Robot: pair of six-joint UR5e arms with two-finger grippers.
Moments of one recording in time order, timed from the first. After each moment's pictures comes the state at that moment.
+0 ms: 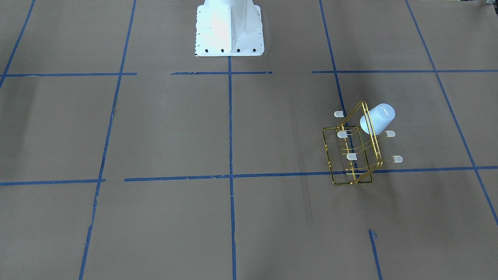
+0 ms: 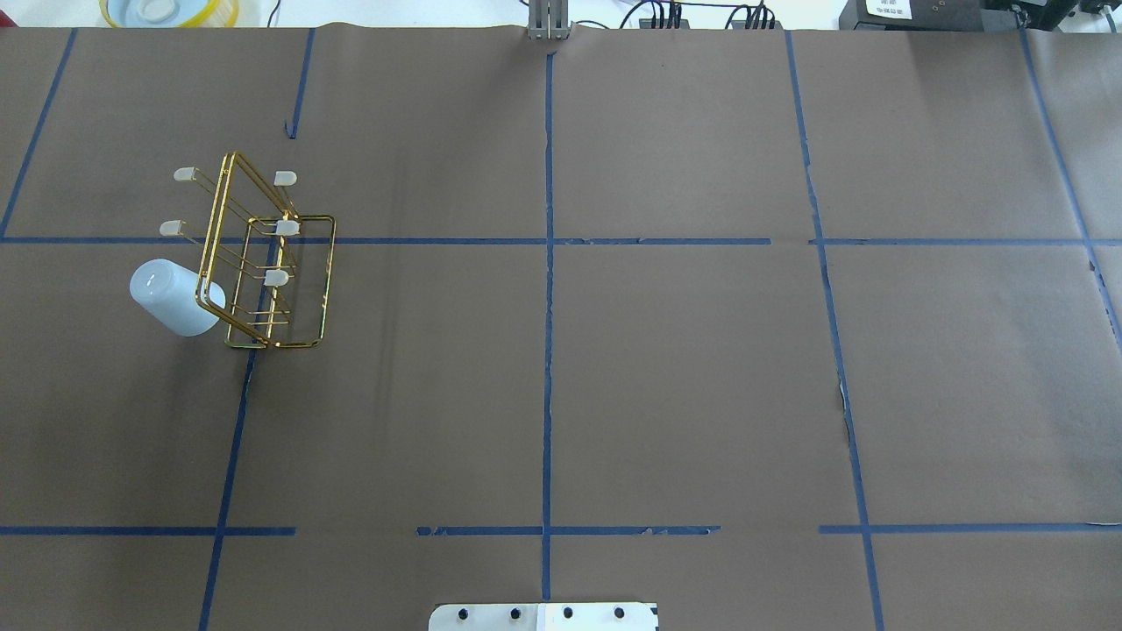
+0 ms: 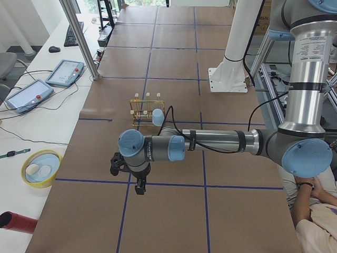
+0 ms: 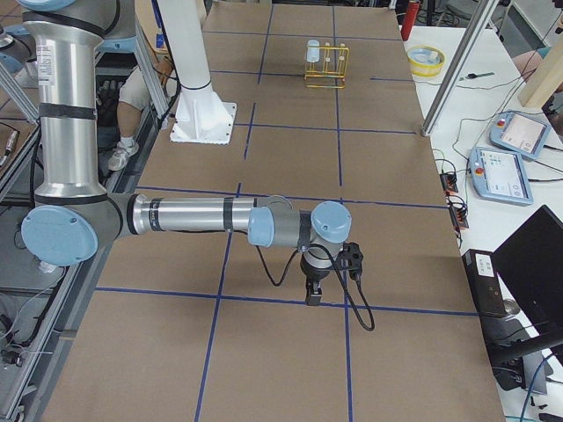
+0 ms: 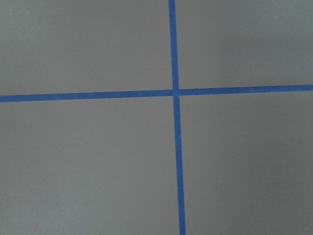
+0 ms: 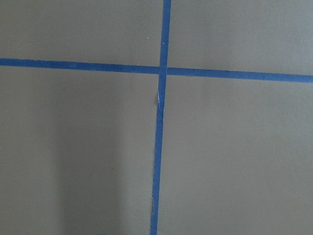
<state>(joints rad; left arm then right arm) -1.59 -1.58 -1.53 -1.58 -2.36 0.09 1.51 -1.60 1.64 -1.65 2.31 -0.02</state>
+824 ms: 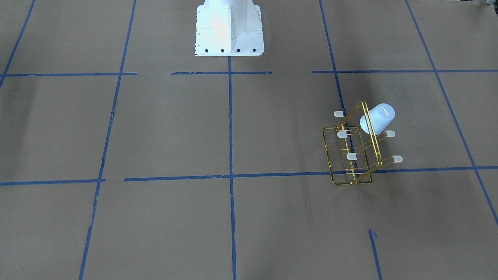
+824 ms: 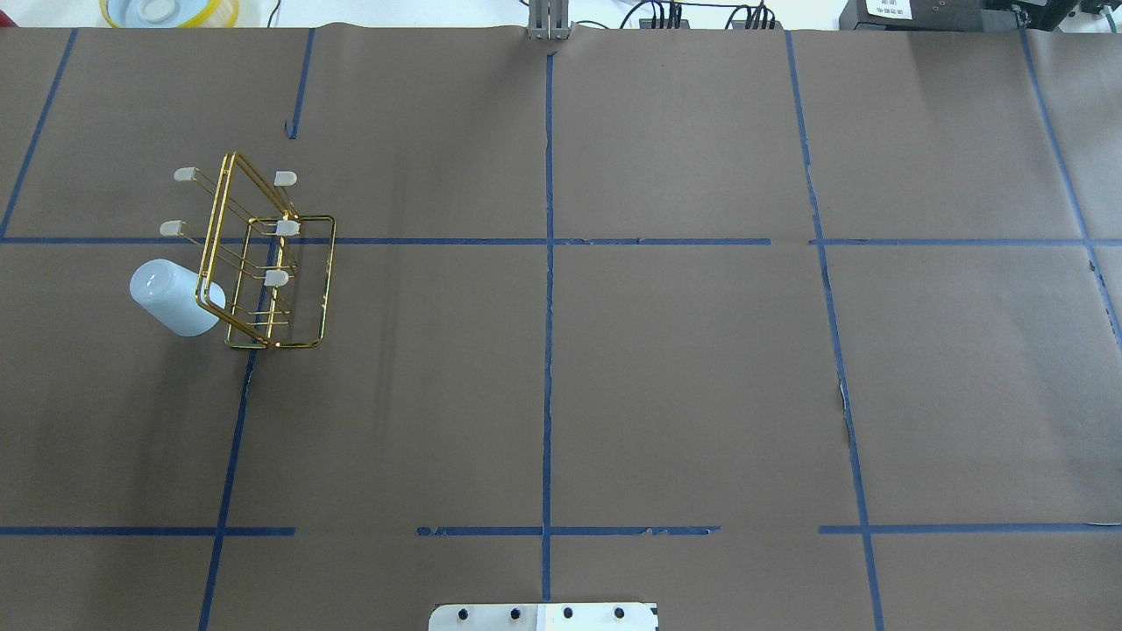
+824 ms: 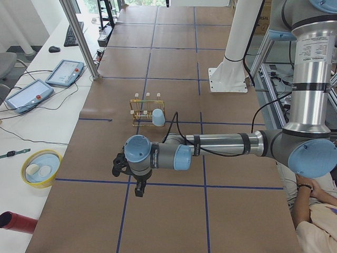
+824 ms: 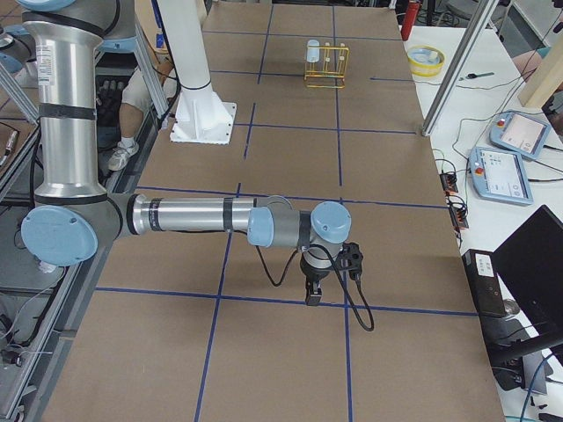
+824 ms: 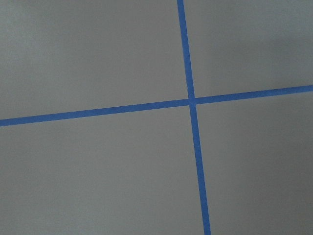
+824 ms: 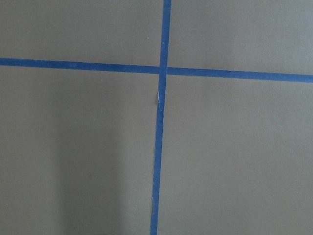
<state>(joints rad) -1.60 -1.55 -1.55 -1.68 -2.39 0.09 1.51 -1.60 1.64 -1.65 2.31 -0.02</state>
